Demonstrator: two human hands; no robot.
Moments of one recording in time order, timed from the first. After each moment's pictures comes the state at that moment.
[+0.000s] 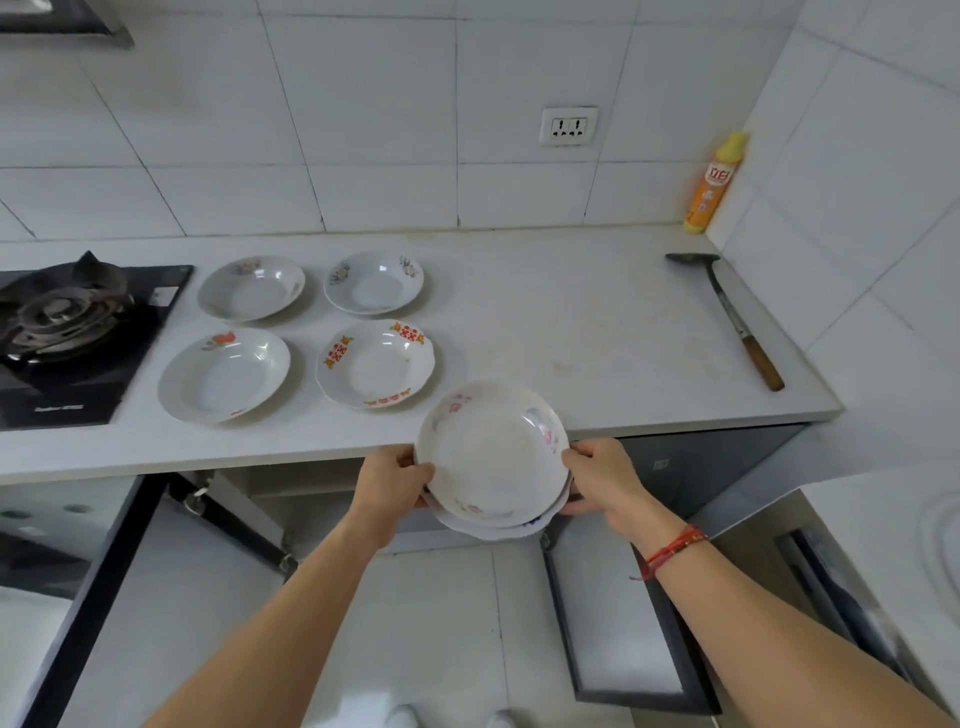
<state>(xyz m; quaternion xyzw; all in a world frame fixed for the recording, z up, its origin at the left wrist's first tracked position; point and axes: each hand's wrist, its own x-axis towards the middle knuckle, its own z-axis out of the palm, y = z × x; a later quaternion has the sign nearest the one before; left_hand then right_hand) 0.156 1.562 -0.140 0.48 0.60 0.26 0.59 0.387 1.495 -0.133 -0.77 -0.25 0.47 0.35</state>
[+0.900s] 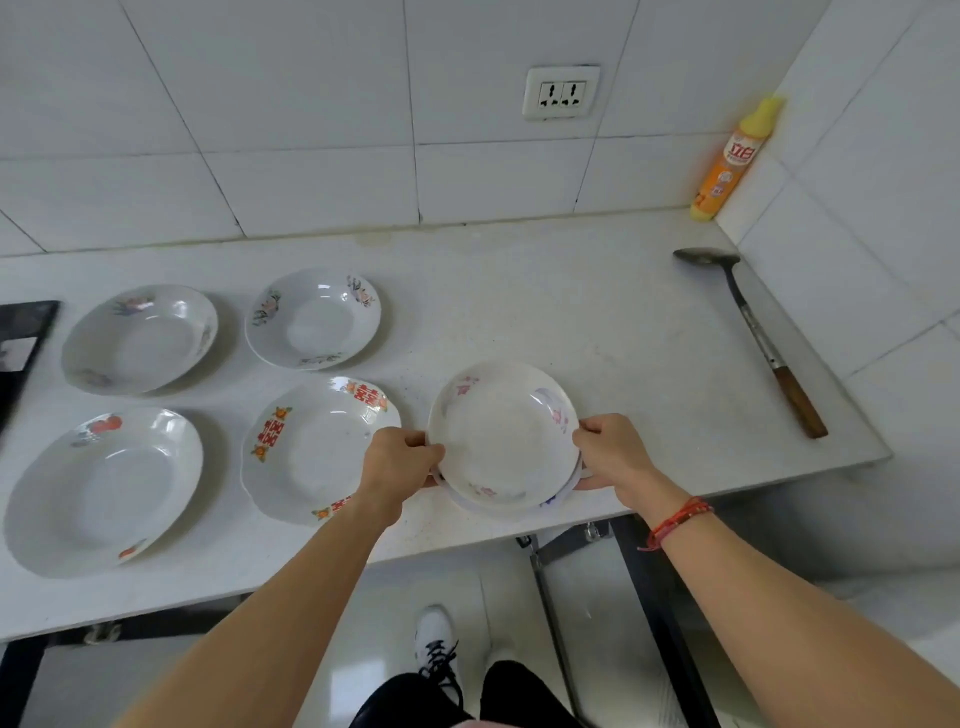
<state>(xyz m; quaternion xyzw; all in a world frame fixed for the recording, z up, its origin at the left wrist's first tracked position) 0.247 1.763 -0.176 0.48 0.61 0.18 0.60 0.474 1.677 -0.164 -0.82 -0.22 0.43 0.31</state>
